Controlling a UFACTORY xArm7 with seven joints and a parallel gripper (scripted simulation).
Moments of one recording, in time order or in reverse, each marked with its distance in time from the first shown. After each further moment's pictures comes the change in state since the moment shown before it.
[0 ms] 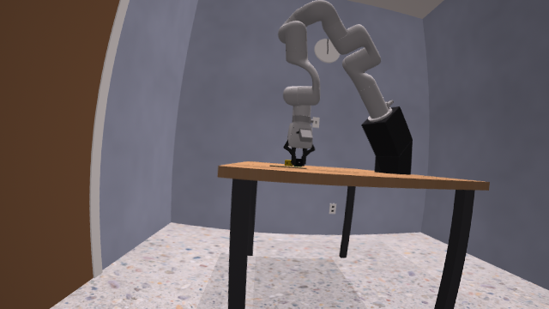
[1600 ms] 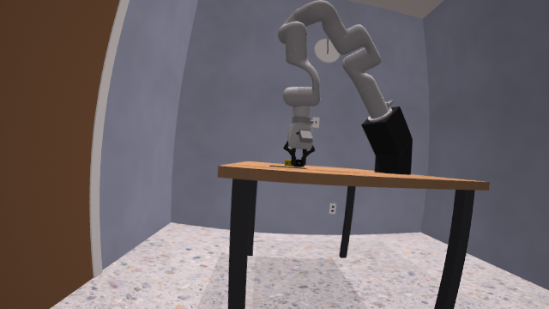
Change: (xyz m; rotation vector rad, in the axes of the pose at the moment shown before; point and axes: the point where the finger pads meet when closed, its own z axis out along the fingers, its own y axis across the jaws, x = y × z) arm 0.000 0.000 0.003 0.000 0.000 0.000
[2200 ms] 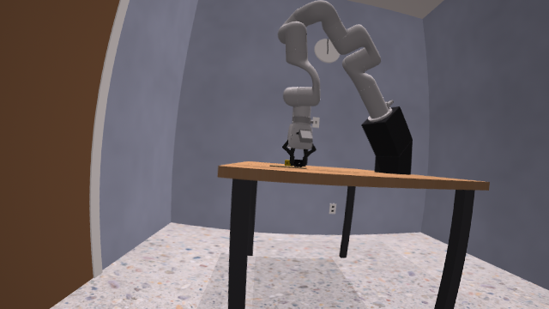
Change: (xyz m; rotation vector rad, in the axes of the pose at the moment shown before) arm 0.000 0.000 0.000 0.000 0.000 0.000
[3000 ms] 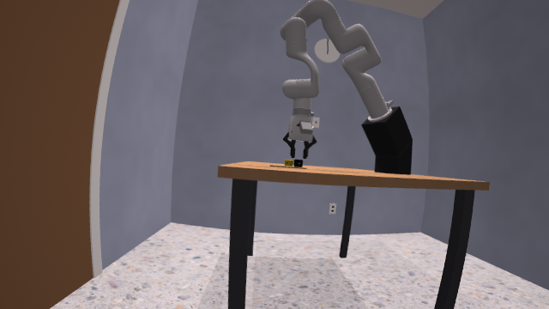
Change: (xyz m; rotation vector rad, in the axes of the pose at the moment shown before) arm -0.001 -0.001 -0.033 0.002 0.003 0.000
